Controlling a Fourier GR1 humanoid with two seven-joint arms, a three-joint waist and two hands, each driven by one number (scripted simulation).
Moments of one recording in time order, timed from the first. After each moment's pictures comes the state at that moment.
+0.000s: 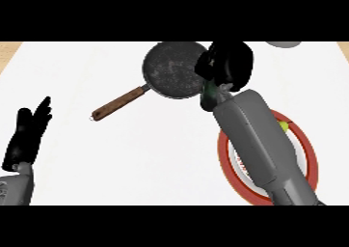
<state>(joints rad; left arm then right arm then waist) -0.15 0.29 0.18 -1.32 -0.16 0.02 0.24 -0.87 0.00 0.14 -1.08 1.02 -0.31 0.82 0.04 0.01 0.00</state>
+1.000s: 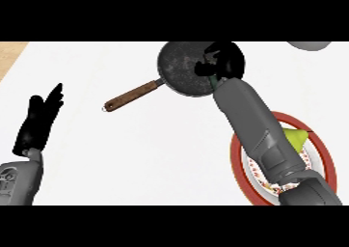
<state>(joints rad) -0.24 0.28 0.15 -1.31 -0.17 0.00 0.24 -1.11 0.00 -0.15 -0.39 0.68 -0.61 0.39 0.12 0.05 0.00</state>
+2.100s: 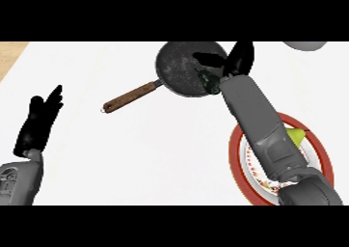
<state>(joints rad) -0.24 0.28 0.16 -1.29 -0.18 0.00 0.24 -1.14 0.00 -0.35 -0.33 0.41 -0.90 -0.01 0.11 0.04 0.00</state>
